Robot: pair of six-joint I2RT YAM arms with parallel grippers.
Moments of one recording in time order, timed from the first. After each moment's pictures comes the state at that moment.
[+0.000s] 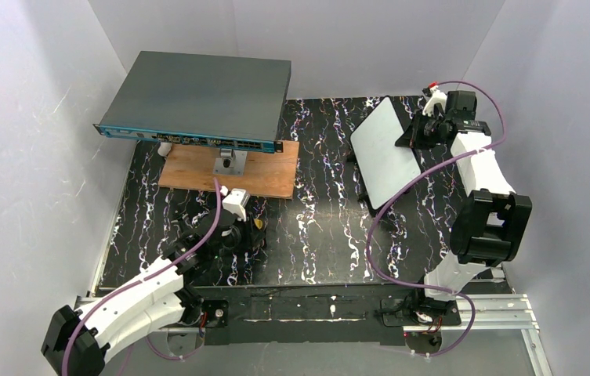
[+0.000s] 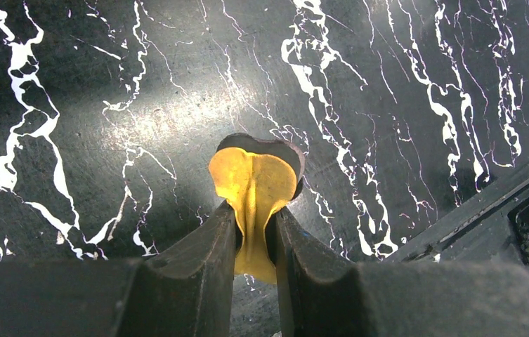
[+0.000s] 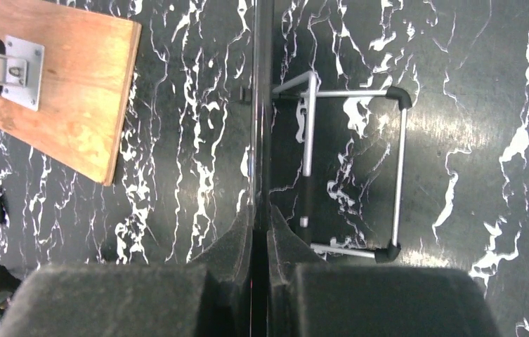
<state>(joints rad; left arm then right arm) -0.72 0.76 0.40 -0.23 -0.05 -0.49 -0.09 1.67 1.46 -0.64 -0.54 0.04</state>
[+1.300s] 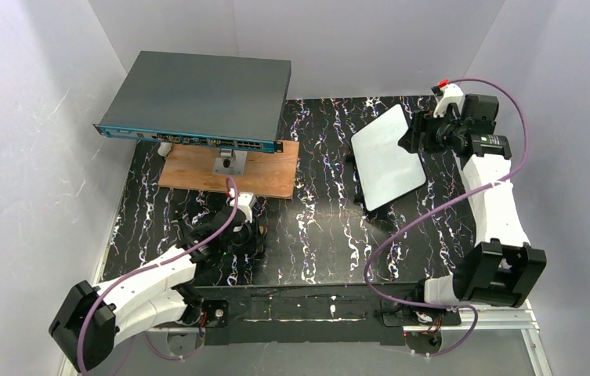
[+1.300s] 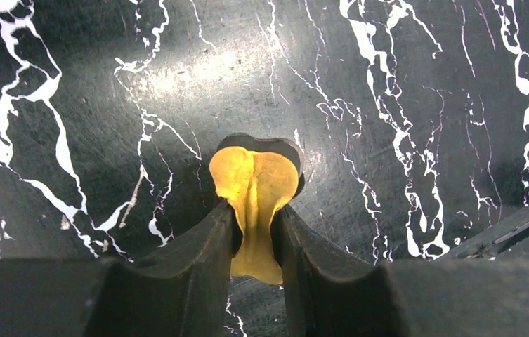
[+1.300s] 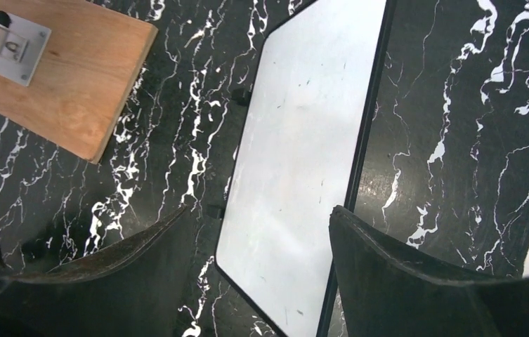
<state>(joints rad) -0.72 0.93 0.40 -0.23 -0.07 -0.49 -0.11 1.40 1.36 -0.63 -0.50 -0.09</state>
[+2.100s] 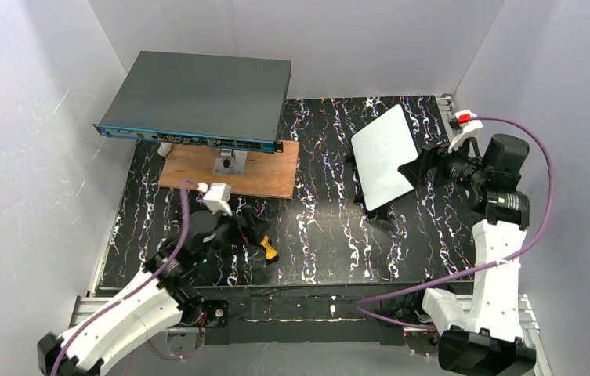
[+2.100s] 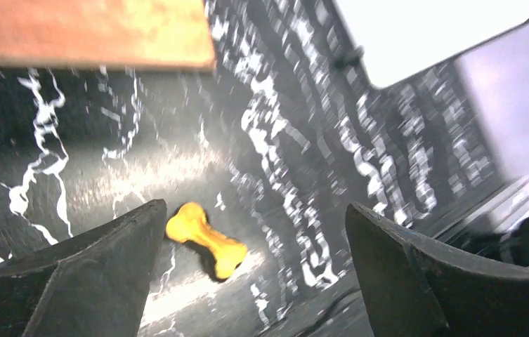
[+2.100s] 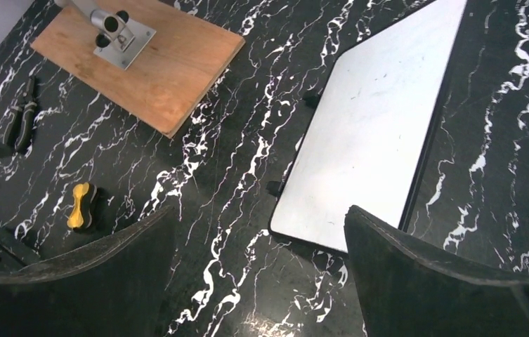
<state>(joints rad) -0.72 0.67 0.46 -0.28 -0.09 -0.55 -0.20 0.96 1.14 -0.67 -0.76 -0.14</state>
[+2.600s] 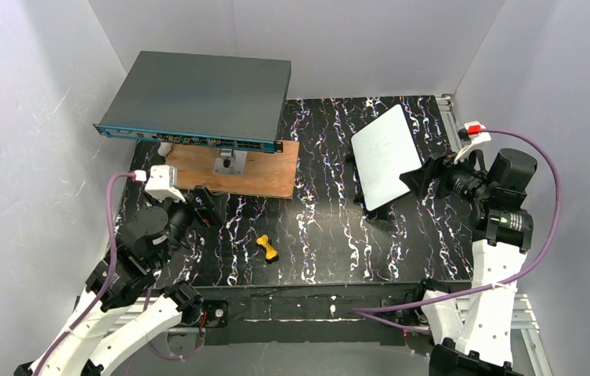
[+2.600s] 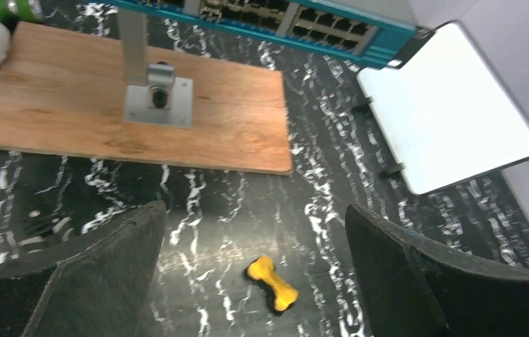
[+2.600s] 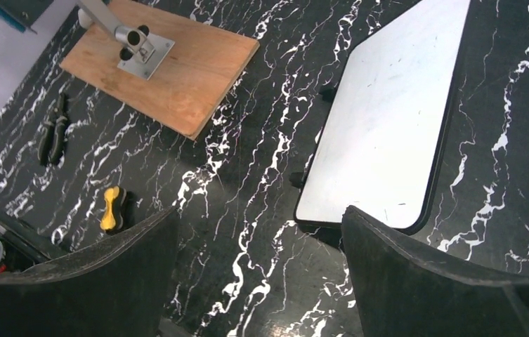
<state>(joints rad) -0.72 0.46 0.89 -0.65 -0.44 -0.44 -0.26 0.81 1.10 -0.73 -0.81 -0.07</state>
